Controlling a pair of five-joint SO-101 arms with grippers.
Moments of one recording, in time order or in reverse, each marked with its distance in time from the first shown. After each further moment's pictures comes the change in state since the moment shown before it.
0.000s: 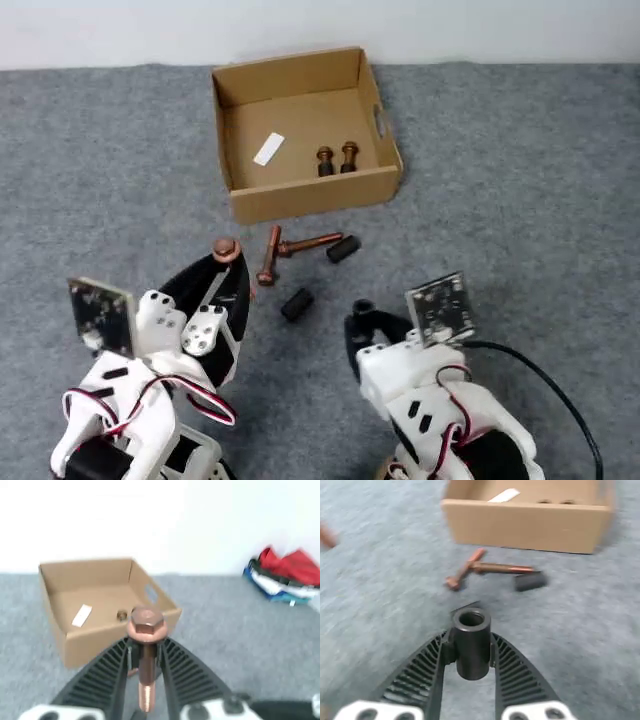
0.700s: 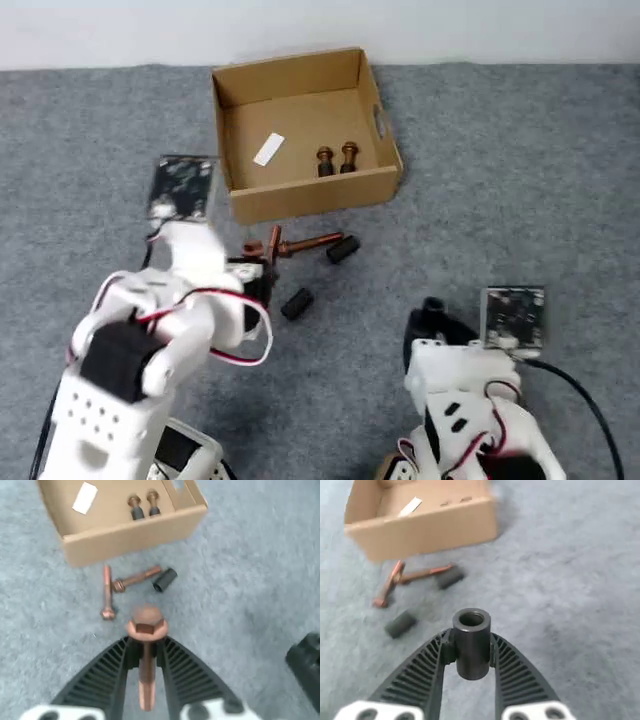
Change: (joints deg) left arm 1.2 41.0 -30.7 23.8 5.3; right arm 22.2 -0.7 -7.6 11.4 0.0
